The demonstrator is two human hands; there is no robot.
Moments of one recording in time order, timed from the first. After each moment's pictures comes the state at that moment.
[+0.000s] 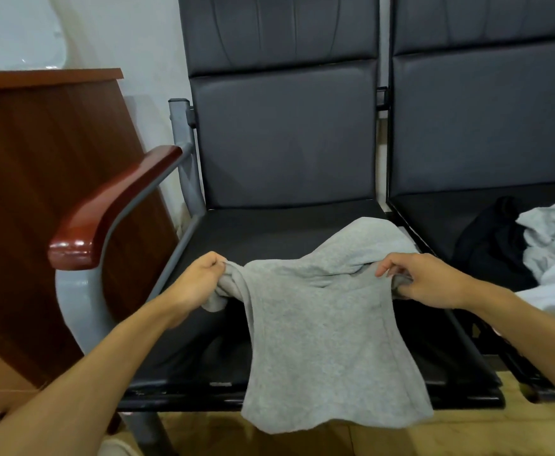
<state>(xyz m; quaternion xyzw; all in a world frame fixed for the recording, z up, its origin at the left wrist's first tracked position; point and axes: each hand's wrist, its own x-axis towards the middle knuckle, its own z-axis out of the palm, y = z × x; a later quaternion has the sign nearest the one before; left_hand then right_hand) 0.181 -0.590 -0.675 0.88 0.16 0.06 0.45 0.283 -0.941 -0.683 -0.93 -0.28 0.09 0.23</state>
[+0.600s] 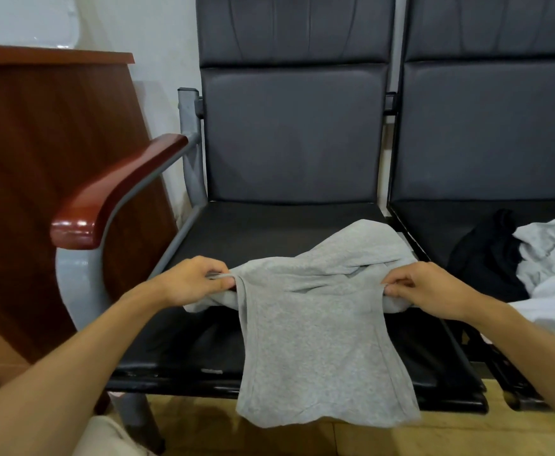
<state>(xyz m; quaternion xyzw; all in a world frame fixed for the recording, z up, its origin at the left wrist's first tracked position) 0.169 -0.574 -0.669 0.96 0.04 -0.07 0.27 0.279 -0.947 -0.684 -0.92 -0.29 0.07 0.24</state>
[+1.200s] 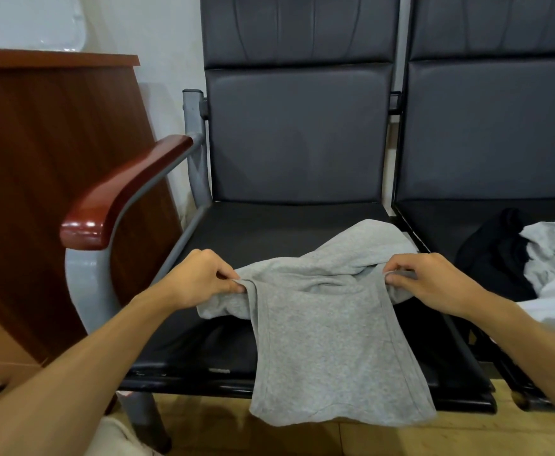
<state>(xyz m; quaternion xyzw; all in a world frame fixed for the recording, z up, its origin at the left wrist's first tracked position) 0.164 -0.582 -0.664 0.97 0.00 0.01 0.24 0.275 -0.939 -0.676 -0.92 -0.30 0.01 0.24</state>
